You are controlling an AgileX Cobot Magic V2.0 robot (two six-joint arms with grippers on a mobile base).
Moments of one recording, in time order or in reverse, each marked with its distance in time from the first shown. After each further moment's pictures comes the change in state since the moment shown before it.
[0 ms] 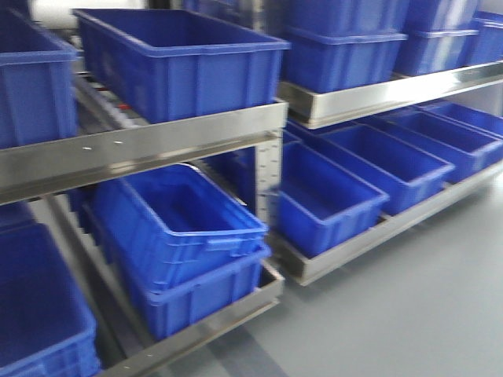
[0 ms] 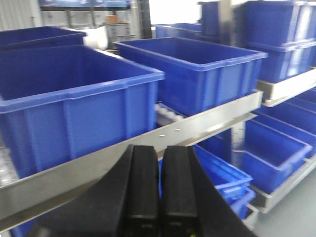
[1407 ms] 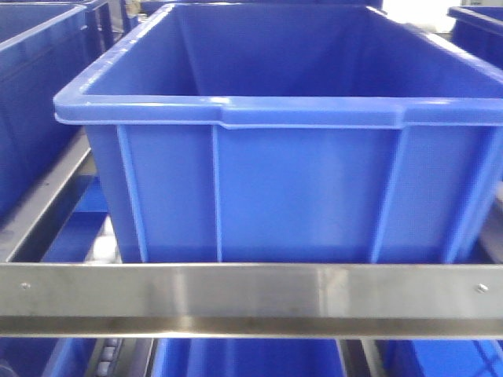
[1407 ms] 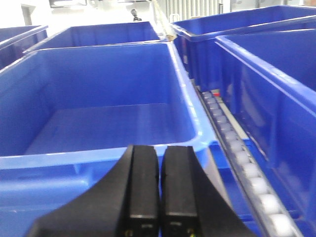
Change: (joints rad) left arm 0.000 0.000 0.000 0.000 0.000 0.000; right arm 0.000 0.000 0.000 0.000 0.000 0.000
